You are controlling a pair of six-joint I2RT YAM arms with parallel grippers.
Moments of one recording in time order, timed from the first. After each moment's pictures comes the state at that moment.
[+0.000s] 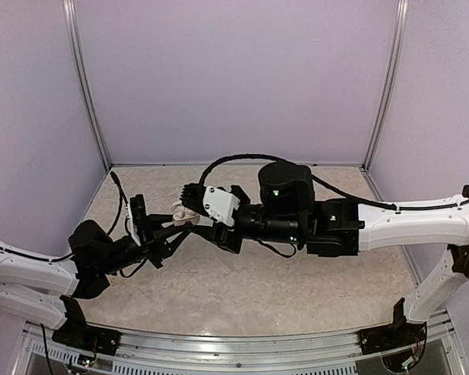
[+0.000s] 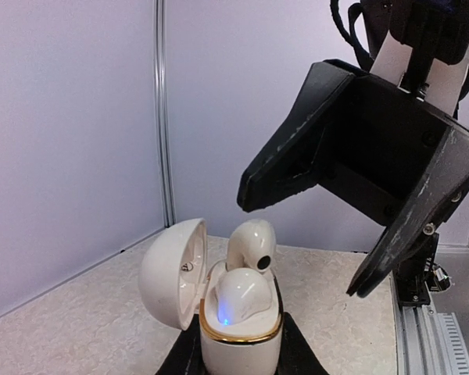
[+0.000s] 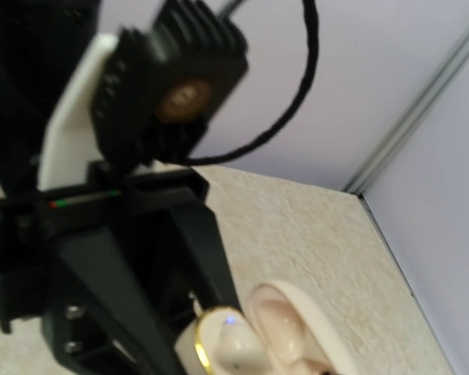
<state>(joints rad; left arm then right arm) -0.88 1.14 0.27 1.13 0.26 -0.02 1.28 1.57 1.27 0.10 0.06 -0.46</state>
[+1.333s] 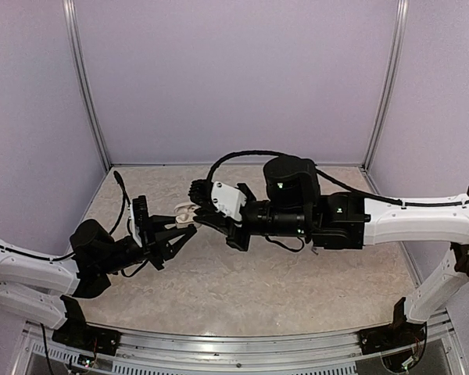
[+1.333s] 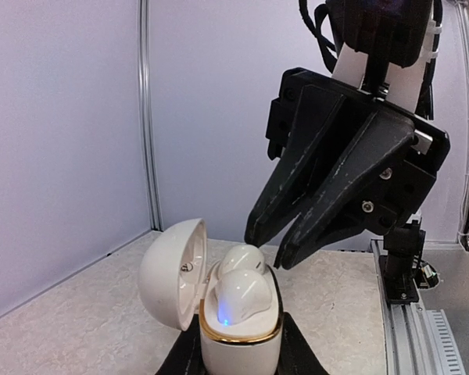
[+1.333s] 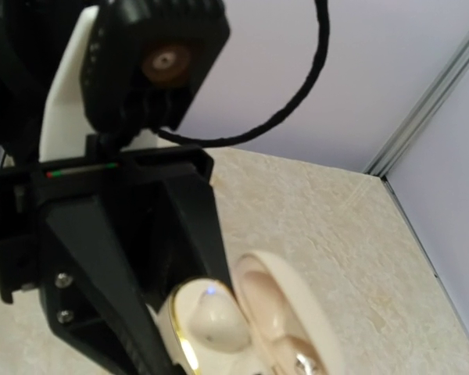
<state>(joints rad) -0.89 1.15 0.28 1.13 0.30 -0.02 1.24 1.53 1.27 0.02 -0.02 -0.42</state>
